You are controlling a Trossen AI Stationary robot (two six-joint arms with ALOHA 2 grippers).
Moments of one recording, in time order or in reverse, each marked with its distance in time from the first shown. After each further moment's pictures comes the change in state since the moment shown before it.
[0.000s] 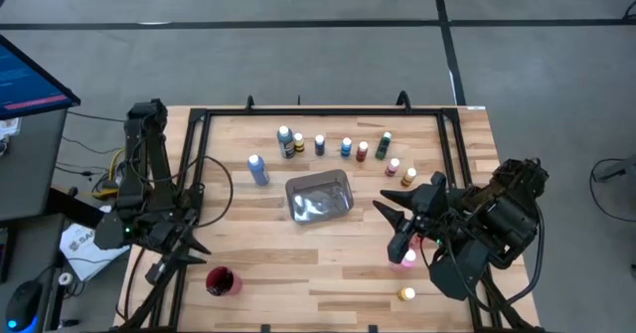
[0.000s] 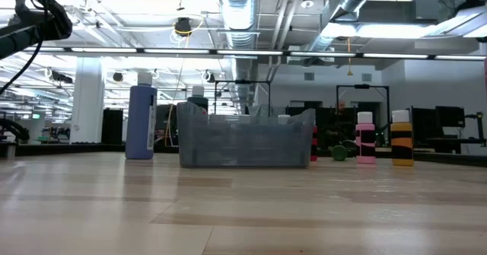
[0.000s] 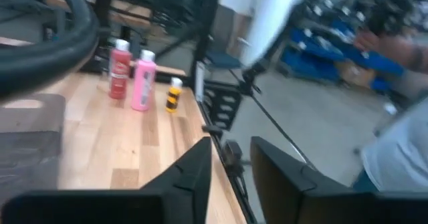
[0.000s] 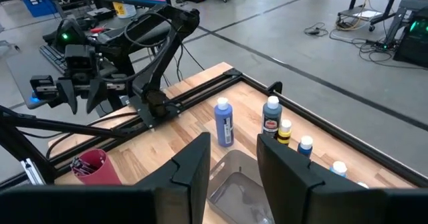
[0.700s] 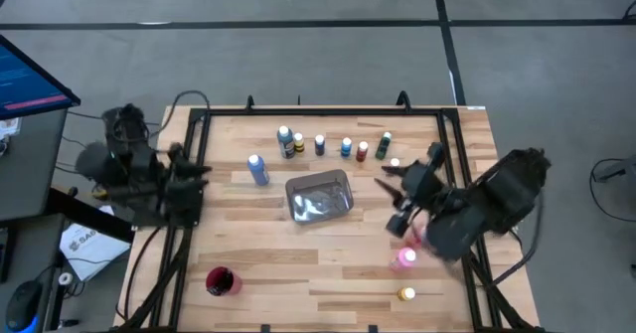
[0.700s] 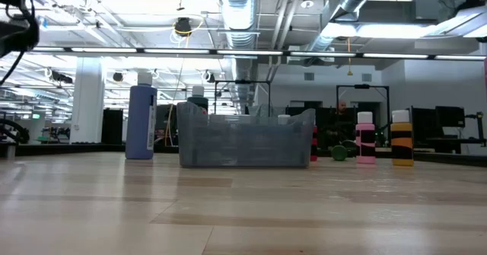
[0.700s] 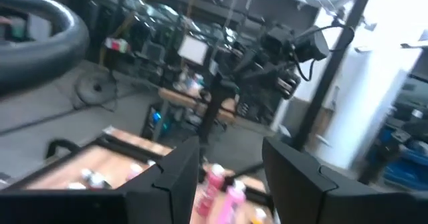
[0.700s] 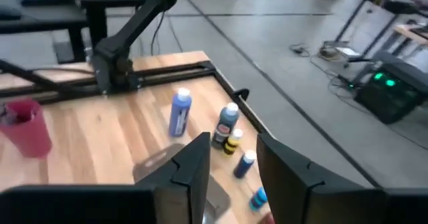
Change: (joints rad) left arm 0.404 -0.134 0.350 0.068 -0.010 0.467; right arm -0.135 -0.084 0.000 -0.002 -0.098 -0.465
